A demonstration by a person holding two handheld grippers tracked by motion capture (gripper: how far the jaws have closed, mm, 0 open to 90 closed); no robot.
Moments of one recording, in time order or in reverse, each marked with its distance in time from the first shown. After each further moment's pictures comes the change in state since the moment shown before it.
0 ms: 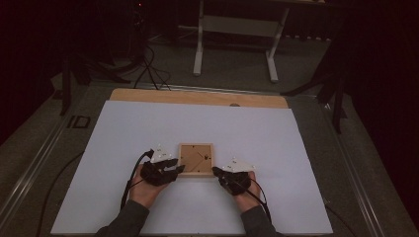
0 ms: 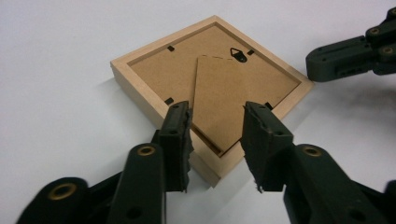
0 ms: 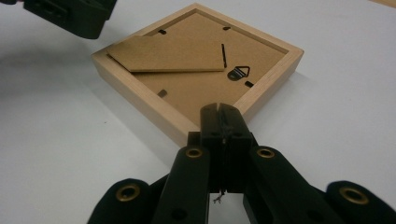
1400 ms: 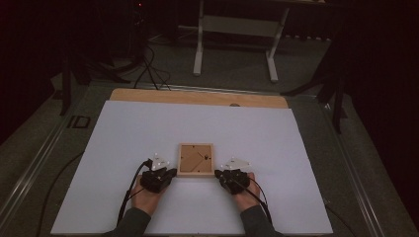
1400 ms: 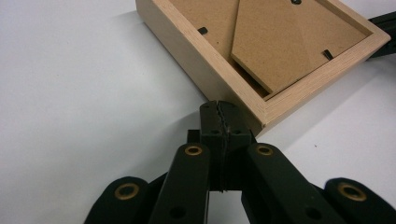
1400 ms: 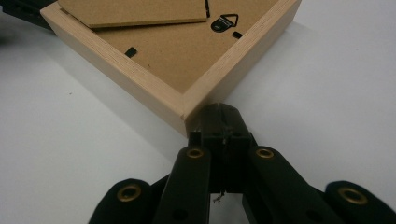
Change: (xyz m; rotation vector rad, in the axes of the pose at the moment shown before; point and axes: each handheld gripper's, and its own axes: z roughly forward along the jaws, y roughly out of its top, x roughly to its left) left arm 0.002 -0.038 0.017 0.038 0.094 -0.094; right arm -0.006 -0.008 0.013 0.138 -0.039 0.048
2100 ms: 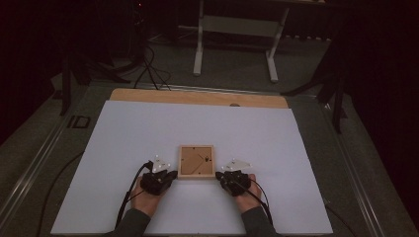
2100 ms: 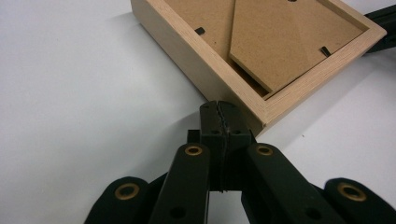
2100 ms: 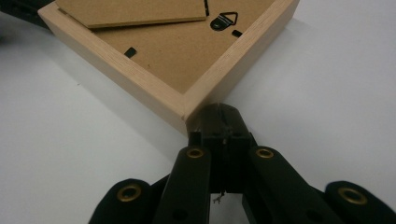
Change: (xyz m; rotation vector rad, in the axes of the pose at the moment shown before) left arm -0.005 -0.002 -0.003 0.009 -0.010 0.021; right arm 0.002 -0.002 -0.005 0.020 0.002 0.004
